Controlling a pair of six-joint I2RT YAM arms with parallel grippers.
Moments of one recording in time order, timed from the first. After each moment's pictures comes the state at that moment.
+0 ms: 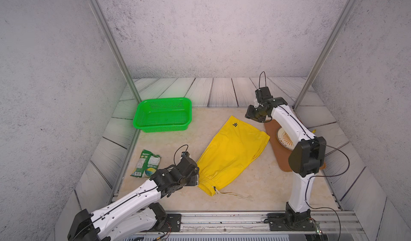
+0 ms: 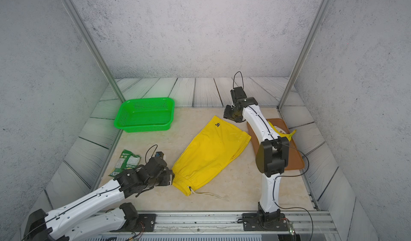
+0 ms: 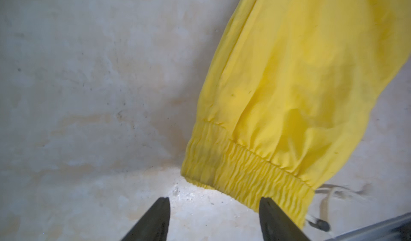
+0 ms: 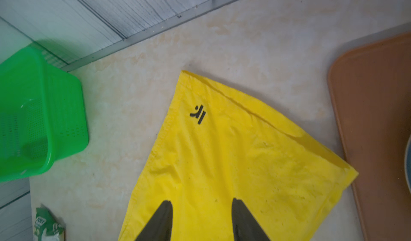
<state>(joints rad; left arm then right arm) -0.84 0.89 0.66 -0.74 -0.15 -0.74 0.30 1.90 1.86 -0.94 -0.14 0.48</state>
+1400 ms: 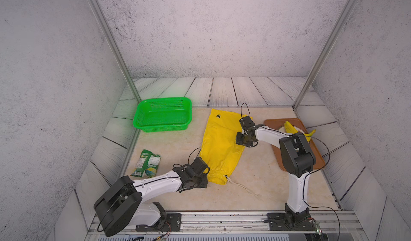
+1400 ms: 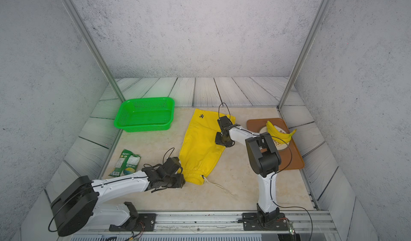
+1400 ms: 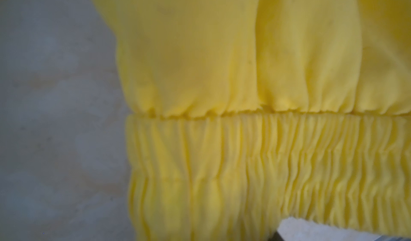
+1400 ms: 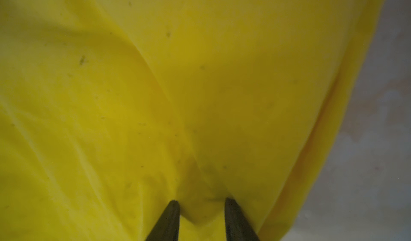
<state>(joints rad) -0.85 1.34 0.56 -0.34 0.06 -0.73 0.41 2.04 1.43 -0.55 -0.05 0.55</state>
